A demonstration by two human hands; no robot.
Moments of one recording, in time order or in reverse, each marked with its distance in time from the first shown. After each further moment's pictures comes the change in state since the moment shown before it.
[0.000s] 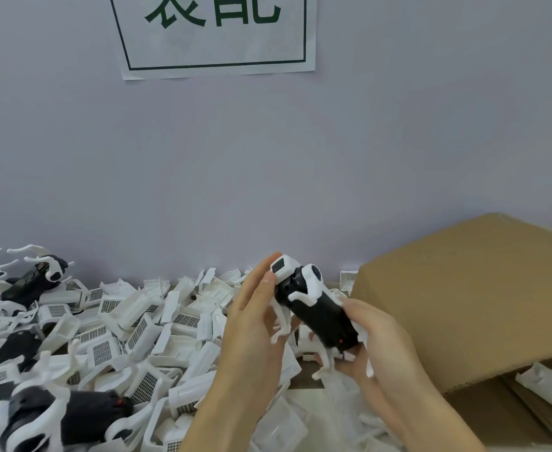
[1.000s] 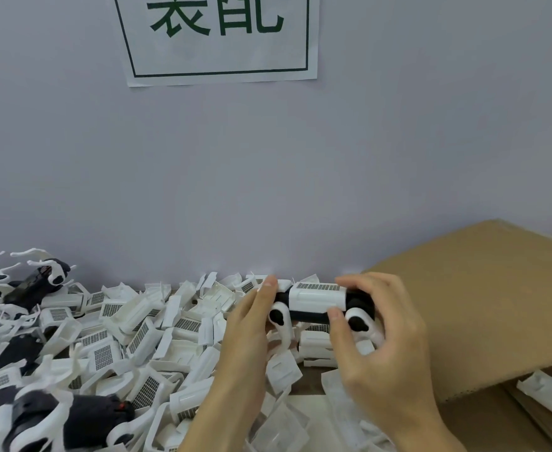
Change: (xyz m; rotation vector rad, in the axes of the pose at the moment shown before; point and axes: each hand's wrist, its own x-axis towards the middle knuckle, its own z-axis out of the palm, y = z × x) left_hand 0.005 0.000 -0.008 0.184 0.073 -0.082; right_hand -0.010 0.002 0.000 -0.659 0.227 -1.058
